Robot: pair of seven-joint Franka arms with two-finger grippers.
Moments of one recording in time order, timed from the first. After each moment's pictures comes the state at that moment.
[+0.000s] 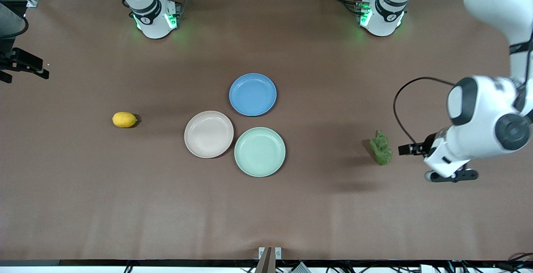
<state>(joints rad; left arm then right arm) -0.06 0.53 -0.05 -1.46 0.00 1.87 -0.18 -0.04 0.01 -0.08 -1.53 0.02 1.47 -0.22</state>
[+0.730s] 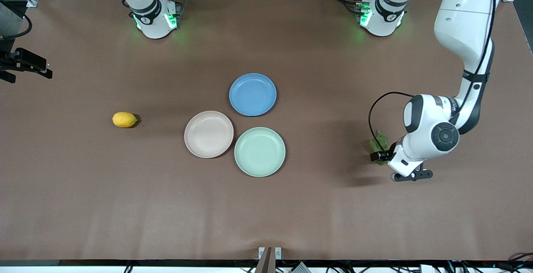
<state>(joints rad) -0.10 0.62 -0.05 -1.73 0.00 2.31 -0.25 -0.03 0.01 -0.09 -1.54 0.02 1.46 -0.22</state>
